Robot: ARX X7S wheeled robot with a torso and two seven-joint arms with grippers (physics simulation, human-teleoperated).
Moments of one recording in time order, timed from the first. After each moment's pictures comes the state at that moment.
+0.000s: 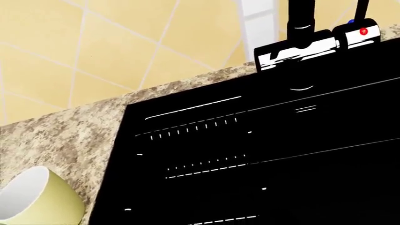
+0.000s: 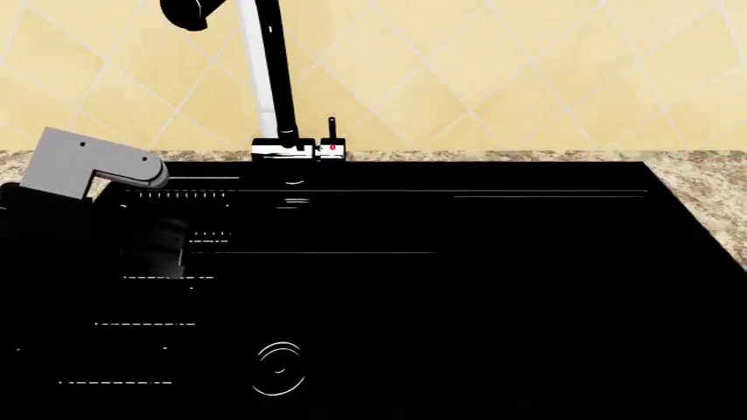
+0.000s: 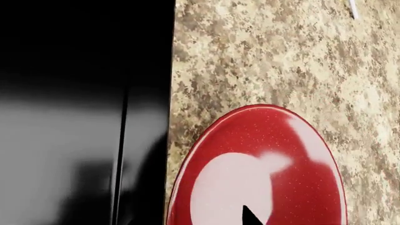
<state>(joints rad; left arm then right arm) -0.92 -0.80 0.18 0.30 -1.25 -1.43 -0.62 2.16 1.45 -1.90 0.00 1.05 1.31 -0.14</state>
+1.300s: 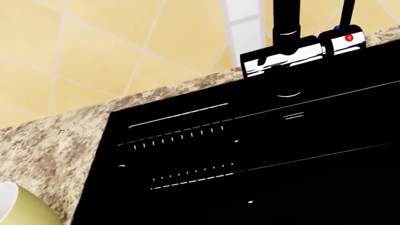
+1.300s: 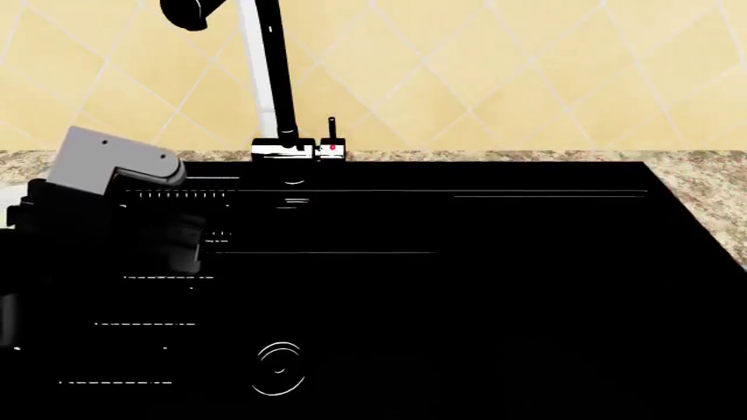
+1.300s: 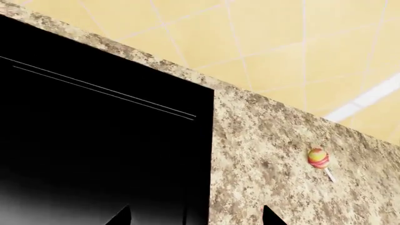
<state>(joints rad) -0.94 -0.80 0.30 0.25 -1.20 -1.32 -0.56 2.22 1.17 -1.57 0.09 1.28 1.30 -0.02</state>
